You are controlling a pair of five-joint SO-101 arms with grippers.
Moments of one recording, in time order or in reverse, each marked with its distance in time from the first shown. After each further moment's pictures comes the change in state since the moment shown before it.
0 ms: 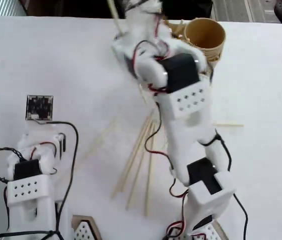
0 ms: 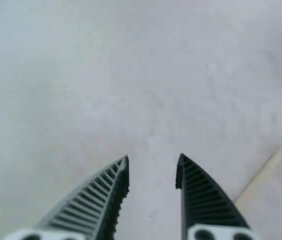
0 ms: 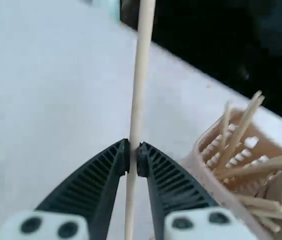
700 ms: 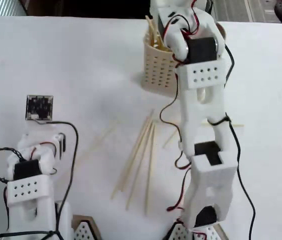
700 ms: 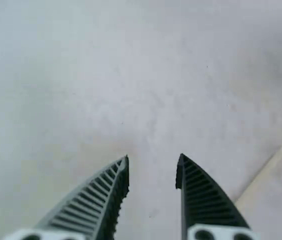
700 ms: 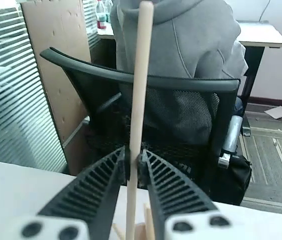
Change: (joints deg) left arm 0.0 0.0 0.0 0.0 0.0; right arm 13.9 13.8 -2.1 -30.9 -6.2
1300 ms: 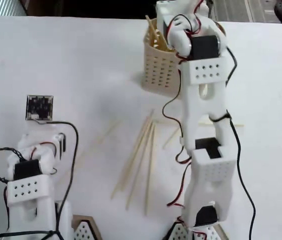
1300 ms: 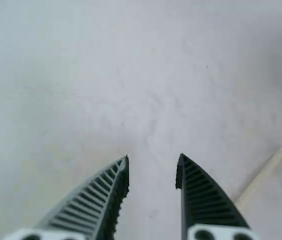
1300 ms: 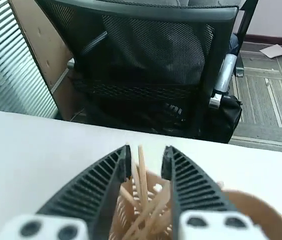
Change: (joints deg) left arm 0.0 0.0 0.0 0.0 0.0; right arm 1.6 1.7 -5.5 17.7 0.0
